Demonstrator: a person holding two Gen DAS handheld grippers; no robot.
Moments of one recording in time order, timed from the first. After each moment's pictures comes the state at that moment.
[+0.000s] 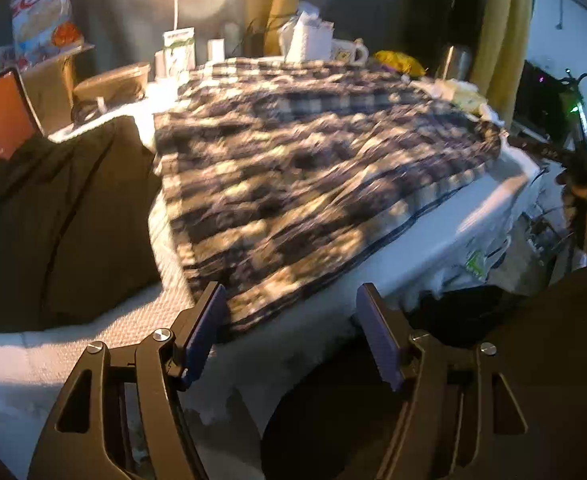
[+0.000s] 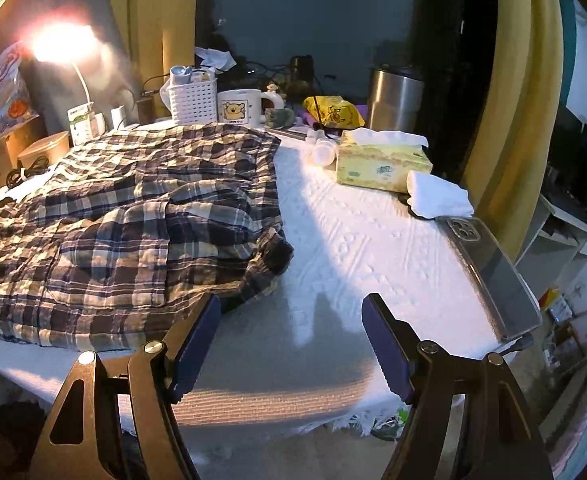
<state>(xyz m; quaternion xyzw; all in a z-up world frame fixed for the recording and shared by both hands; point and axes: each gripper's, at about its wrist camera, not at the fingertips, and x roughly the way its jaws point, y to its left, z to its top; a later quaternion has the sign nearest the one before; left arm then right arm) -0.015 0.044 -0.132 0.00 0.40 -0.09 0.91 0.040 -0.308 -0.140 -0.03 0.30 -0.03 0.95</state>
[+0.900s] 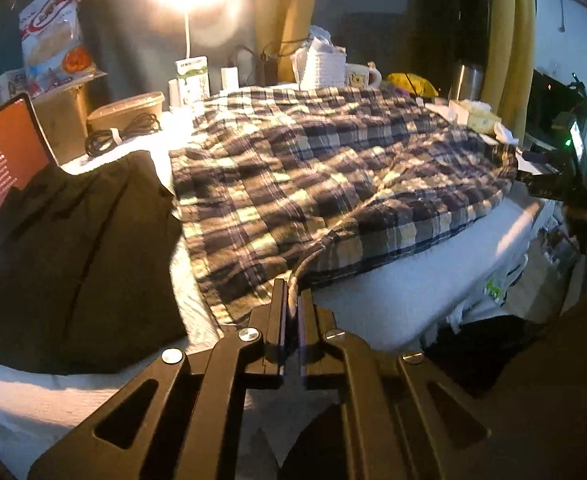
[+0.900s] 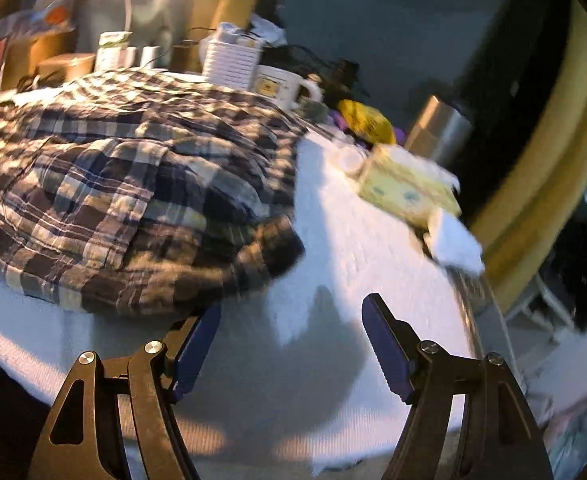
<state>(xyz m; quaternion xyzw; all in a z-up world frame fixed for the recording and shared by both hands) -0.002 0.047 -0.112 0.02 0.36 -0.07 0.93 0.074 -0.289 -0.165 -0.20 0.30 0.00 0.93</state>
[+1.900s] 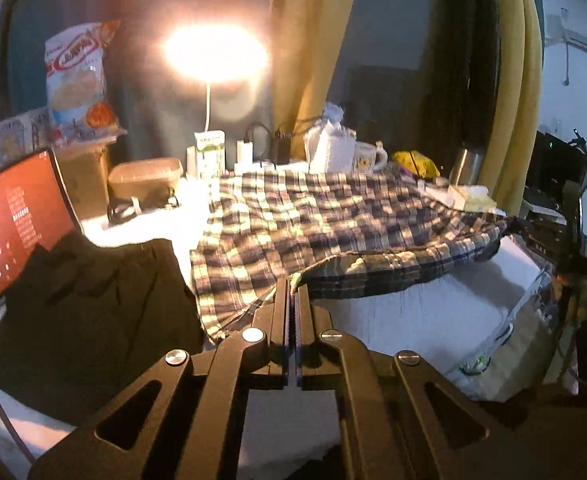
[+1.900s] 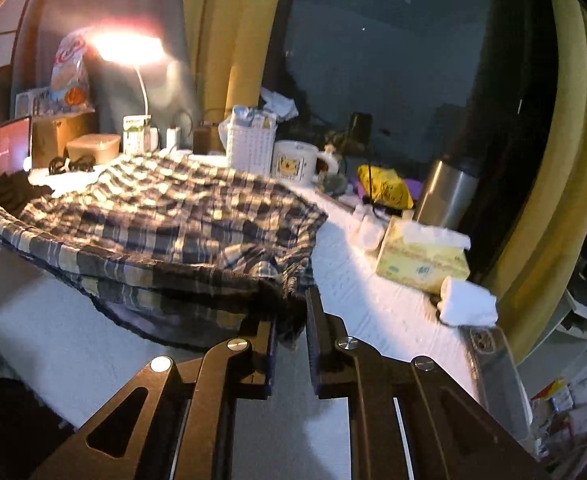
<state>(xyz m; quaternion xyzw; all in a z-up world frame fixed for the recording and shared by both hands) 0.010 0.057 -0.024 -0.03 0.27 -0.06 0.96 0.062 -0.293 -0.097 -0.11 0.22 0.07 0.97</state>
